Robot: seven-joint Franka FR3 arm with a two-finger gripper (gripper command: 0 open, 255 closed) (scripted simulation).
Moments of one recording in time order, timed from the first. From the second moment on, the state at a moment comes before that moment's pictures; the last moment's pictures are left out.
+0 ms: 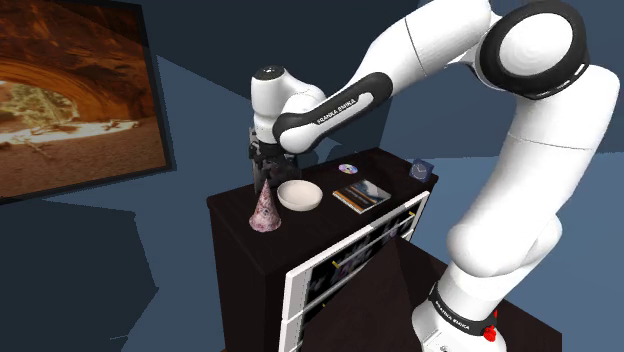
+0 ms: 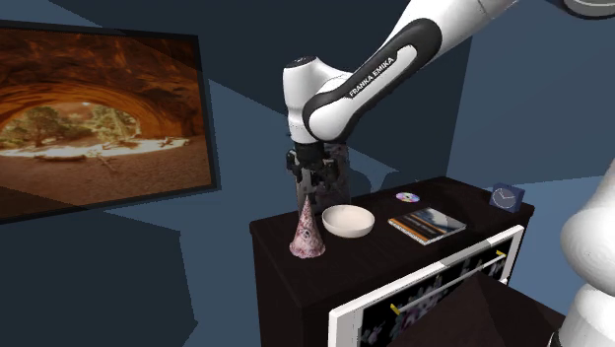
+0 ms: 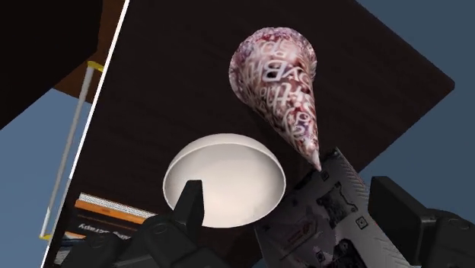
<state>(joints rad) -0.37 0.13 0.62 -2.12 -0.54 2.31 1.71</state>
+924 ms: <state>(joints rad) -0.28 0.39 0.52 -1.95 -0.77 2.30 2.03</state>
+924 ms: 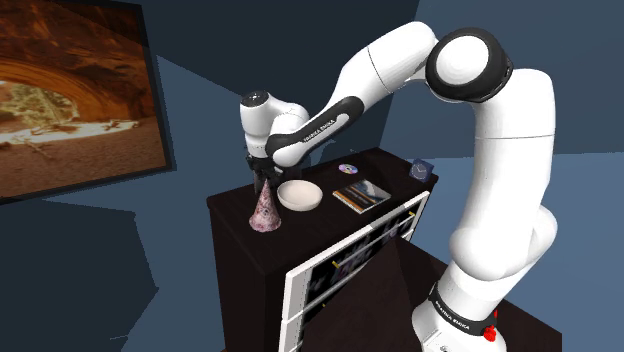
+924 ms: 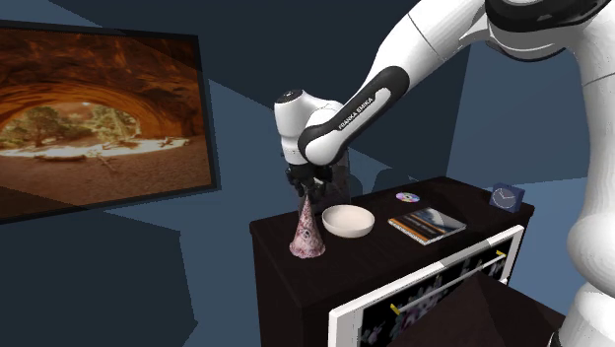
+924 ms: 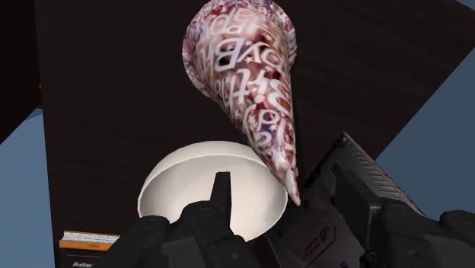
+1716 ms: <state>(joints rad) -0.29 0.38 0.53 -1.95 -0.76 2.29 2.02</state>
